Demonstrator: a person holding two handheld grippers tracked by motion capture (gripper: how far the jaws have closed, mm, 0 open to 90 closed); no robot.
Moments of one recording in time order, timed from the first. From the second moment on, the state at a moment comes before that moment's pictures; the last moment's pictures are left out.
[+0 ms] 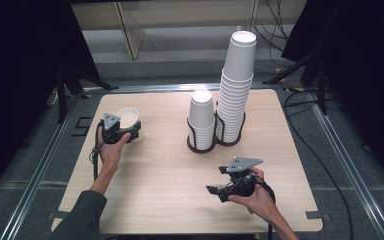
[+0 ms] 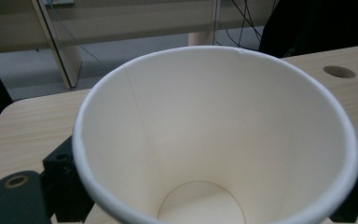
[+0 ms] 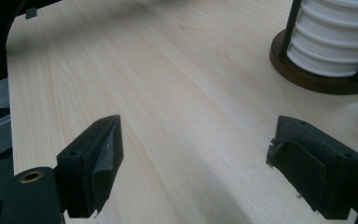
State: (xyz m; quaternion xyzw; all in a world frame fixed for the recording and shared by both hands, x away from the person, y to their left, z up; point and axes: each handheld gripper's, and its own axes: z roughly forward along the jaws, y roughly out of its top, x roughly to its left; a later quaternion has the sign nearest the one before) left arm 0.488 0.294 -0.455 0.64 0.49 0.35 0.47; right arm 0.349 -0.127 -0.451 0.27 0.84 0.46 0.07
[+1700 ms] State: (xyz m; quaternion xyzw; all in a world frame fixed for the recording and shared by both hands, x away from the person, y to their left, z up) left arm 0.479 0.299 -0.480 0.68 0.51 0.31 0.42; right arm 0.349 -0.128 -0.451 0.27 0.85 0.46 0.07
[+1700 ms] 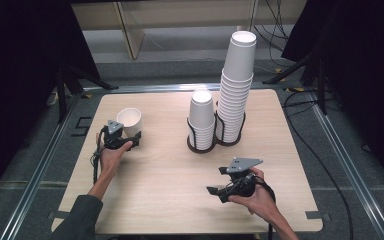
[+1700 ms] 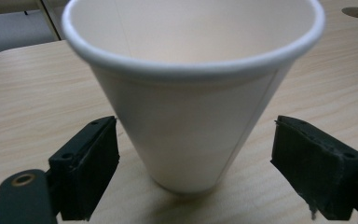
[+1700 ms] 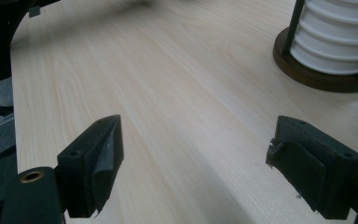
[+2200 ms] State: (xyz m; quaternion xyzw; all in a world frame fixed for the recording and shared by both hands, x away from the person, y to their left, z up) left arm 0.401 0.299 -0.441 0.68 0.49 0.31 0.45; right arm 0.350 -0.136 -0.446 0.28 0.84 0.47 0.08
